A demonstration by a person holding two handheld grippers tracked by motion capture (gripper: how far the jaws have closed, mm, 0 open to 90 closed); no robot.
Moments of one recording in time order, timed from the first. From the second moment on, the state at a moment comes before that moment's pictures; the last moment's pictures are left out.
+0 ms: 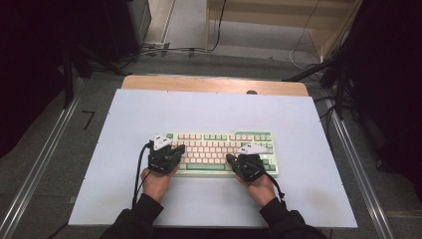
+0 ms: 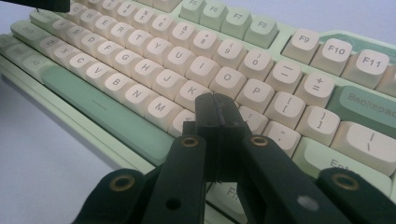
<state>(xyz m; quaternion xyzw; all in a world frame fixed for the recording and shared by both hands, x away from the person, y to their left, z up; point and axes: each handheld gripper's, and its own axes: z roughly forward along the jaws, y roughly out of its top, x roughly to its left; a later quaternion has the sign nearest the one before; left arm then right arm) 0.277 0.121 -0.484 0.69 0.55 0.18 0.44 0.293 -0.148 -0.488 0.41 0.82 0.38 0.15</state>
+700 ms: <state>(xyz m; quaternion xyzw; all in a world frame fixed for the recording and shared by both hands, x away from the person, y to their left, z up) 0.277 0.120 -0.483 0.69 0.55 0.19 0.44 0.293 -0.142 -0.478 0.40 0.81 0.40 0.15</state>
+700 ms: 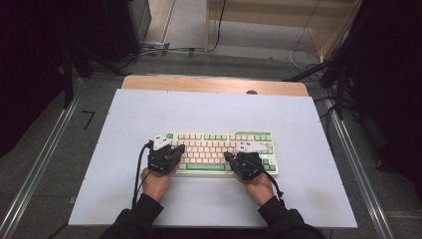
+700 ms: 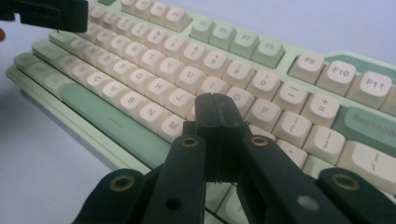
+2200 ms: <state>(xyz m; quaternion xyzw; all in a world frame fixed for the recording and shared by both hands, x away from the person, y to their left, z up) 0.268 0.094 -0.494 0.73 0.52 0.16 0.42 0.313 -0.128 -0.477 0.41 0.80 0.41 0.15</state>
